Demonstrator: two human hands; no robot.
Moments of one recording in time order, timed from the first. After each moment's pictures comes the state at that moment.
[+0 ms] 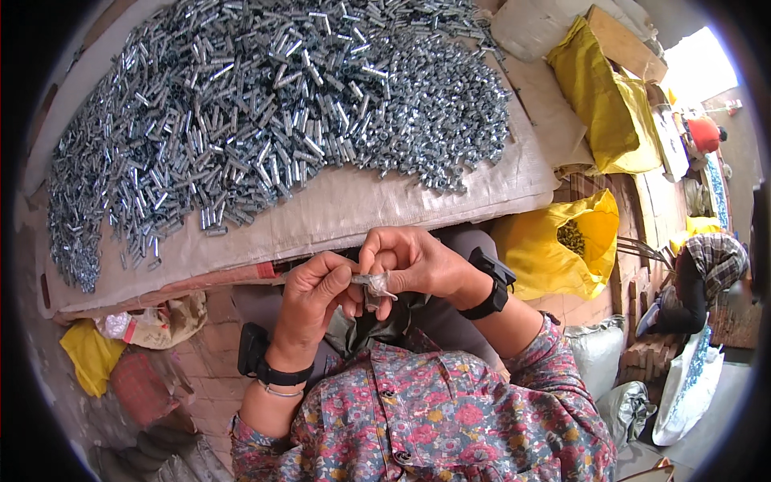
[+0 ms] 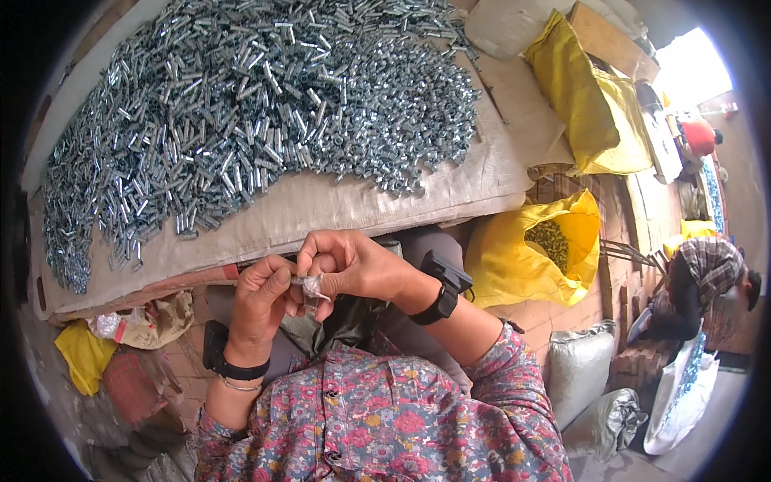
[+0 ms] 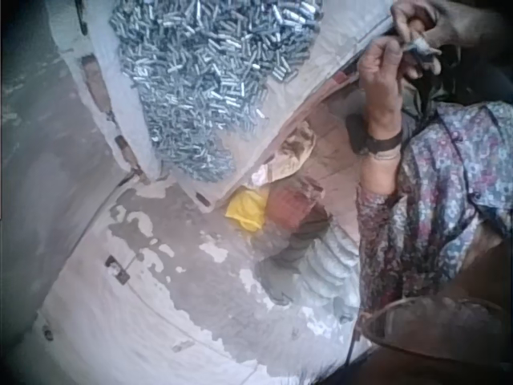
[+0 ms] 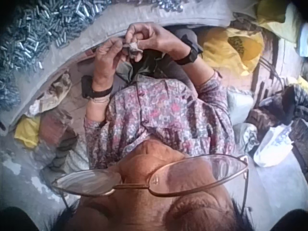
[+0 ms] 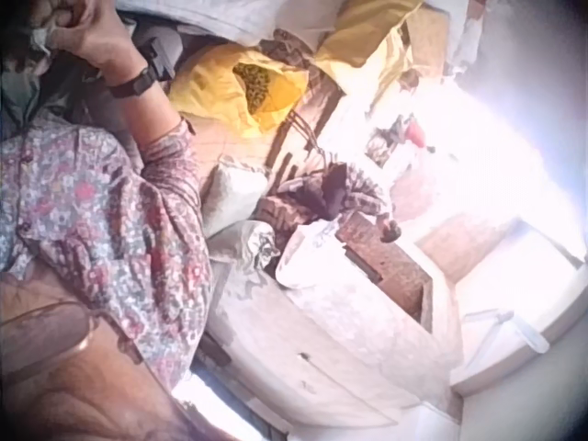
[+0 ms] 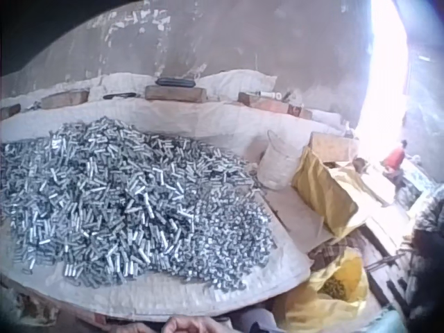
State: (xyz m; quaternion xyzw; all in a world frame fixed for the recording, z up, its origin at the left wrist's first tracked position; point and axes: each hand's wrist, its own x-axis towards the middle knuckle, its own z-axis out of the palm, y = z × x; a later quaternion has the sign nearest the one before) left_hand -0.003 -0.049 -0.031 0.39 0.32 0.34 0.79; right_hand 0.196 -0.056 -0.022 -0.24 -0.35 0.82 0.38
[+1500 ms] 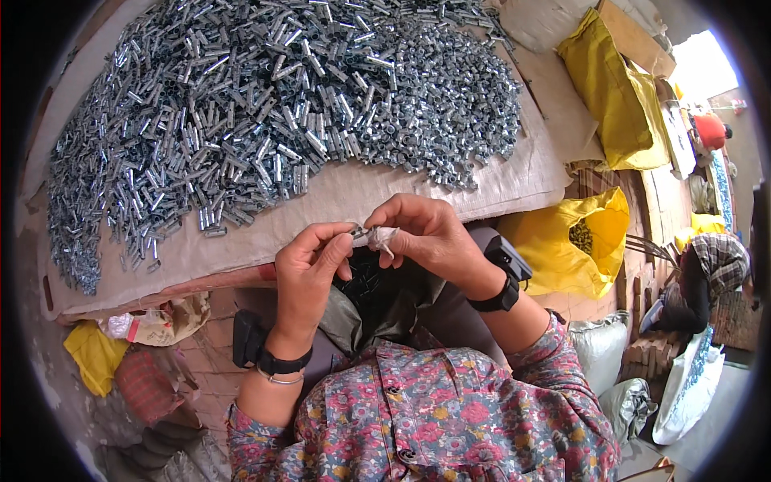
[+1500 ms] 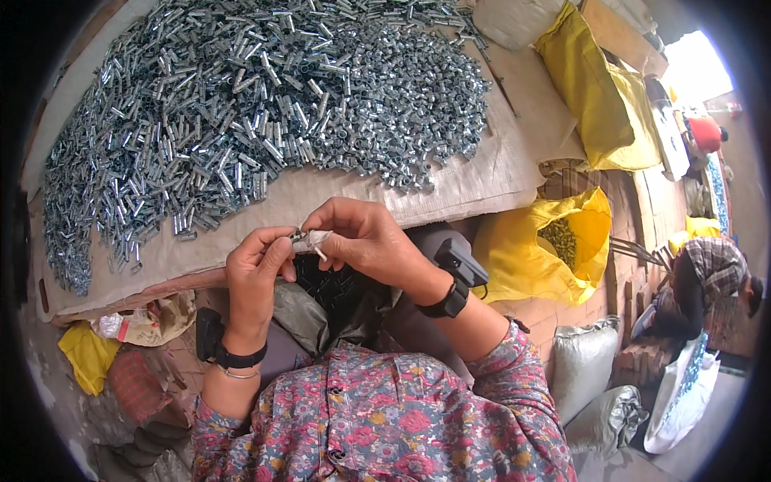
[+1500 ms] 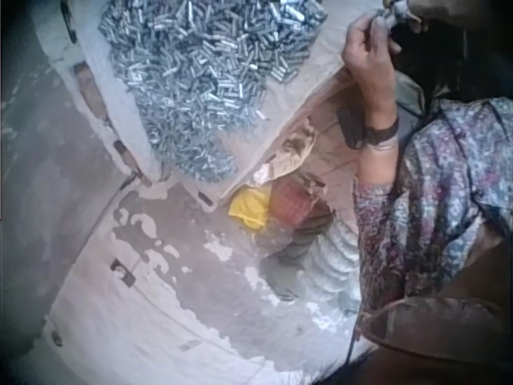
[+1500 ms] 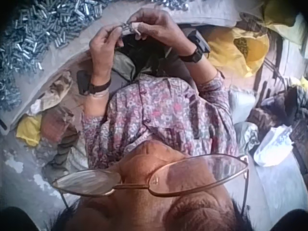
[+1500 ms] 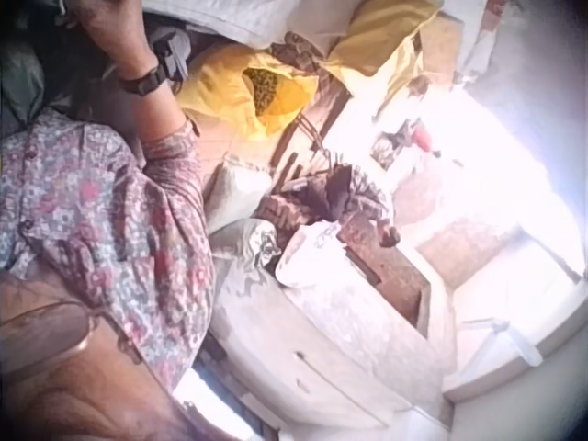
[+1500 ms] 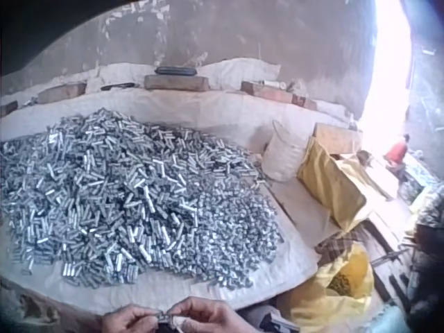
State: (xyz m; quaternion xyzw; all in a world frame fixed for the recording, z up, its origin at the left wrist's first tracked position) left_hand 0.007 -0.026 -0.037 0.50 0.41 0.41 0.65; right_hand 0.200 -0.039 -0.026 -0.41 -0.43 0.67 0.44
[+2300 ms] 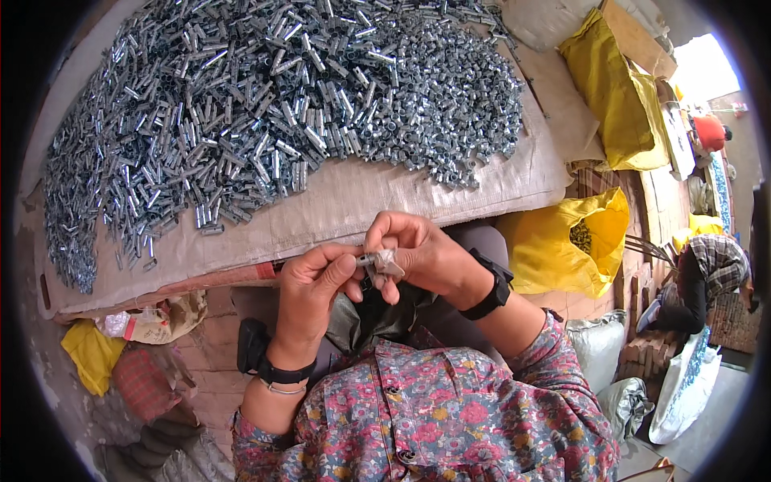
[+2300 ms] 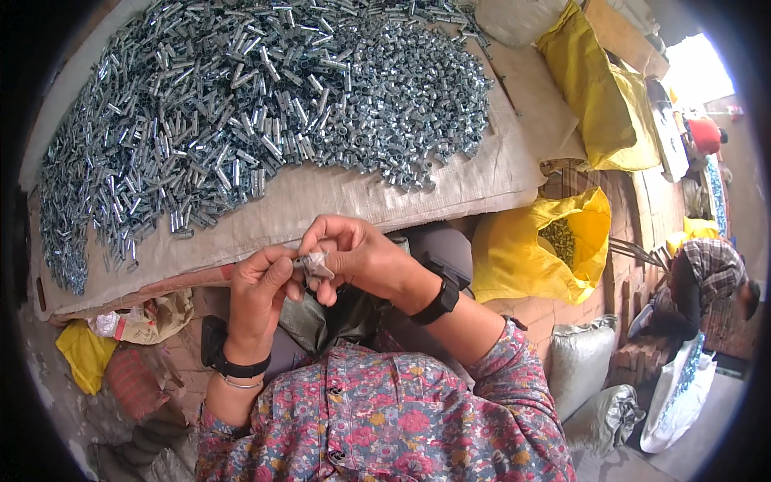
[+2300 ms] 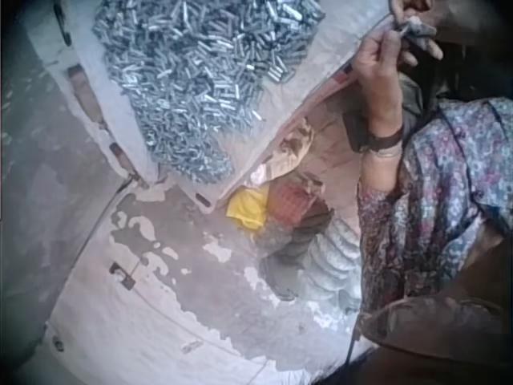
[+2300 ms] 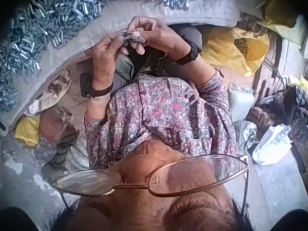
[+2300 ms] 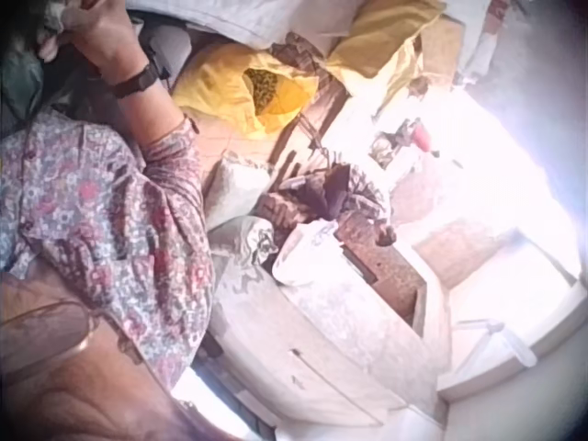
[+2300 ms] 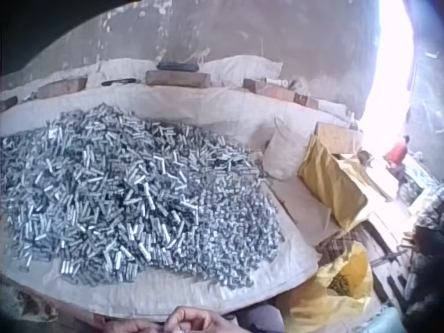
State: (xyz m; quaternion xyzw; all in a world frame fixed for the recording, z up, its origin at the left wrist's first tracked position) left_hand 0.001 -0.040 -0.038 0.38 0.37 0.38 0.76; right_hand 0.192 -0.049 -0.052 -0.18 -0.23 0.84 0.45
